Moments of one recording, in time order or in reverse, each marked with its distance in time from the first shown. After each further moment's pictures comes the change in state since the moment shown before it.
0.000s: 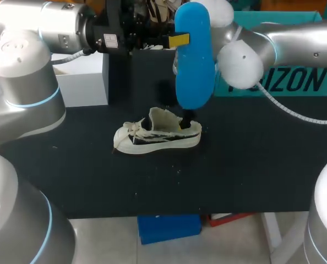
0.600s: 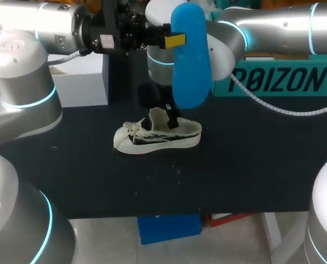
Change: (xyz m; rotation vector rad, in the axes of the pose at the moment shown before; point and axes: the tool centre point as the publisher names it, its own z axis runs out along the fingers) left arm 0.001 0.001 -0.006 0.001 -0.004 0.000; right arm -0.006 0.023 0.008 0.128 0.041 -0.005
